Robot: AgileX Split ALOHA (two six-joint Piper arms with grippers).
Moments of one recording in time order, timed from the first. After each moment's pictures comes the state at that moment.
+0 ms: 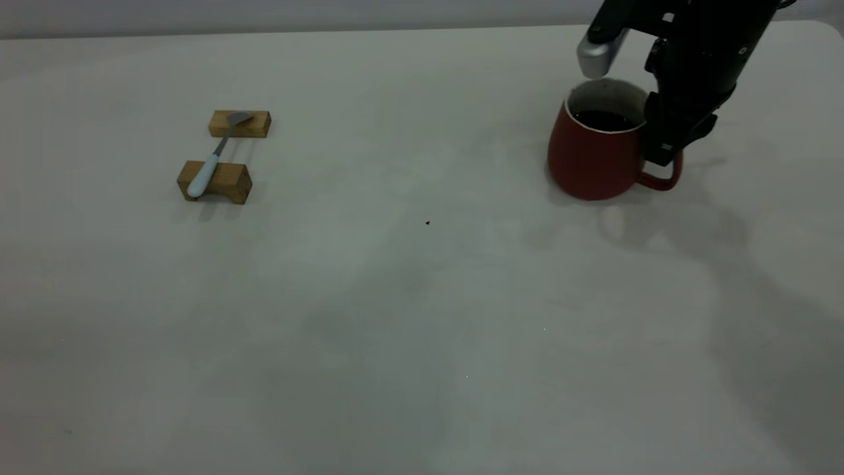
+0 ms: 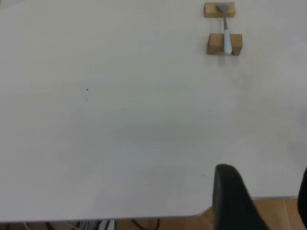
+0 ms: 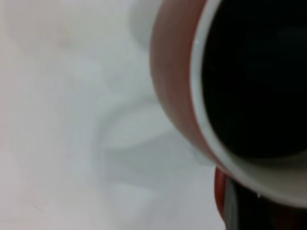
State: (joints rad) left arm -0.05 -0.02 -0.49 0.07 1.13 -0.02; right arm 0.21 2.32 -1.42 0.07 0.51 -0.95
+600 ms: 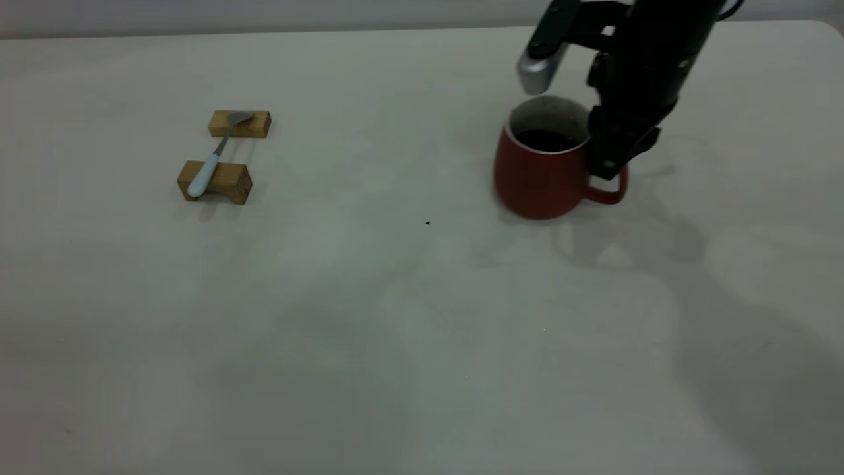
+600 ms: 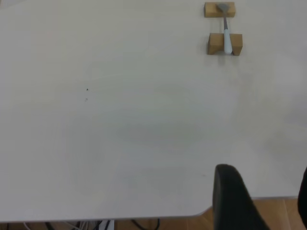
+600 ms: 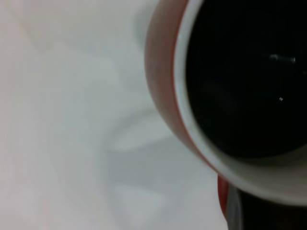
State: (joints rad) left arm -0.05 -0.02 -0.49 0.07 1.13 -0.02; right arm 0.33 2.32 -1.42 0.11 0.51 -0.94
